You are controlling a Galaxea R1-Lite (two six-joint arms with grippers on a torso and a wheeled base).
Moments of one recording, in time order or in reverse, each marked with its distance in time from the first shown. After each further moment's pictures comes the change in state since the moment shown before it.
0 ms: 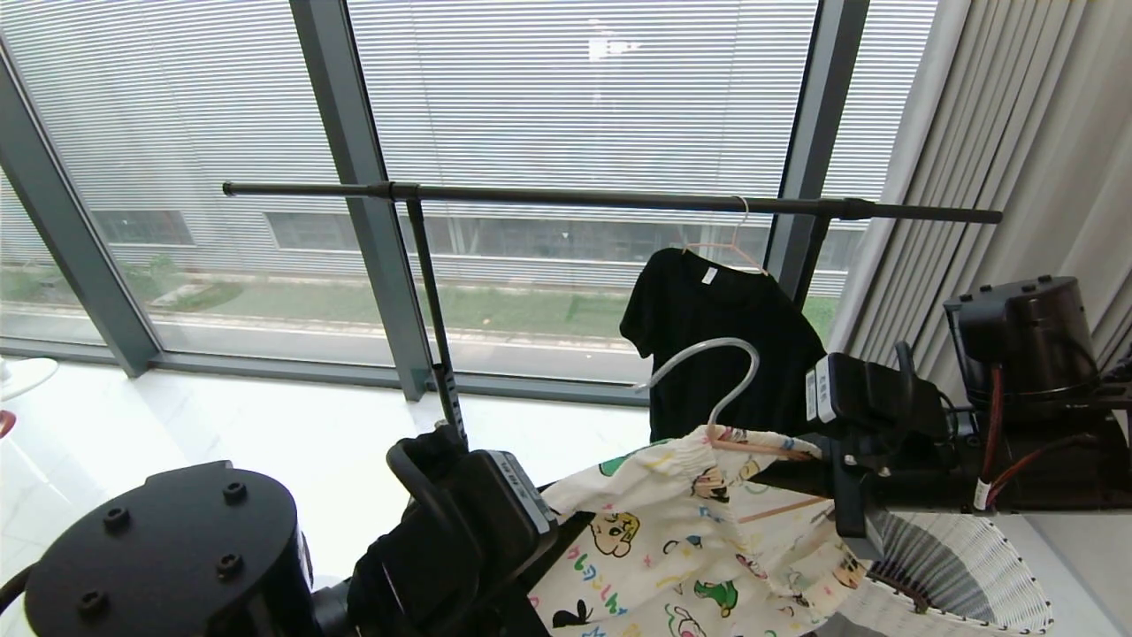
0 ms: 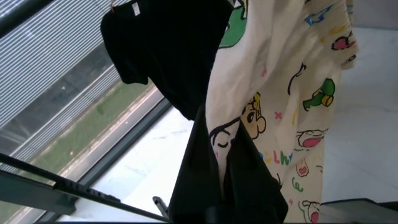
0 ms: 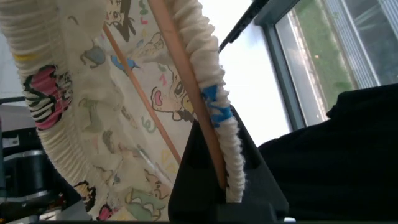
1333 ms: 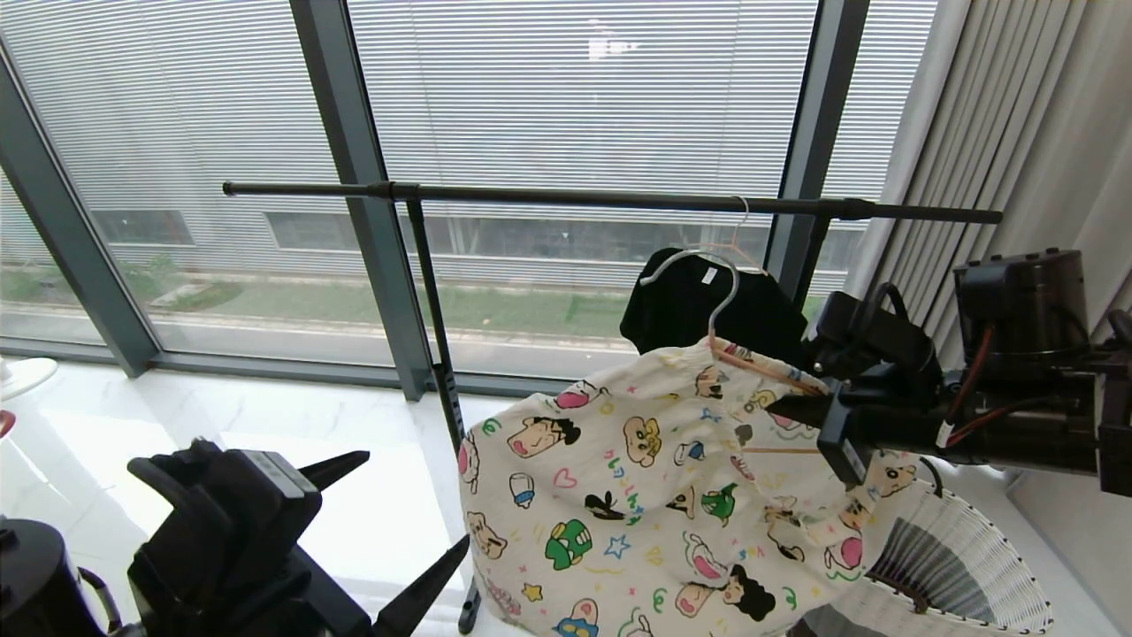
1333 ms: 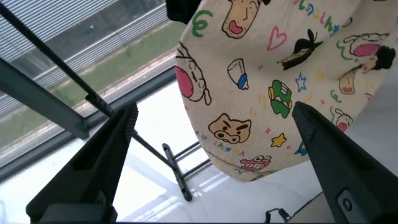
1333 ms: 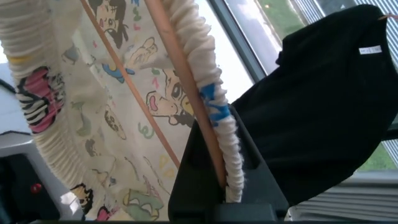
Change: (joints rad) left arm 0.249 -0.230 0.241 -0.007 0.034 -0.149; right arm -0.080 0.053 -0.052 -0.084 -0.216 0.123
